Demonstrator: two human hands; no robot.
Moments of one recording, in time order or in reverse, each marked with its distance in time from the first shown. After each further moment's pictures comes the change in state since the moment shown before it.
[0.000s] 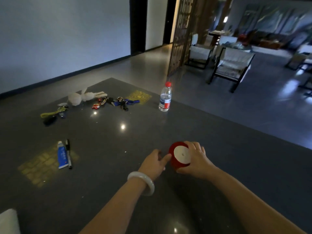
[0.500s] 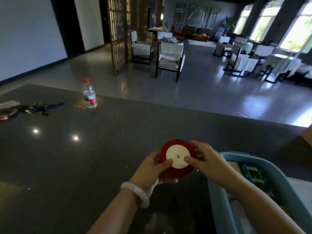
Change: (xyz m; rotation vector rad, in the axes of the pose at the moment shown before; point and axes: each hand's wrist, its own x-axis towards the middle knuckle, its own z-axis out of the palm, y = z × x) left_hand -0.117 0.095 0.218 -0.640 -0.501 -0.096; right_hand -0.245 0.155 -0.126 0.227 0.287 0.238
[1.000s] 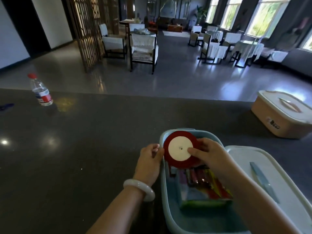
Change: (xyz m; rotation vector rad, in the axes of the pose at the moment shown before) left_hand 0.013 -0.084 0.134 0.679 0.127 0.226; right_hand -0.093 0.115 -0.078 0.532 0.206 0.270
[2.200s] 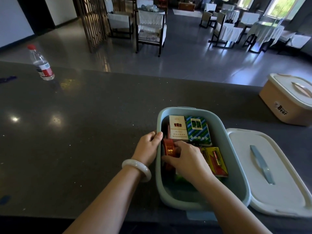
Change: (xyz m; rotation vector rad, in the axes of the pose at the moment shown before) left_hand 0.002 -0.029 0.021 -0.009 0.026 -0.123; right_hand -0.036 0.035 0.054 -0.605 -0.040 -0.121
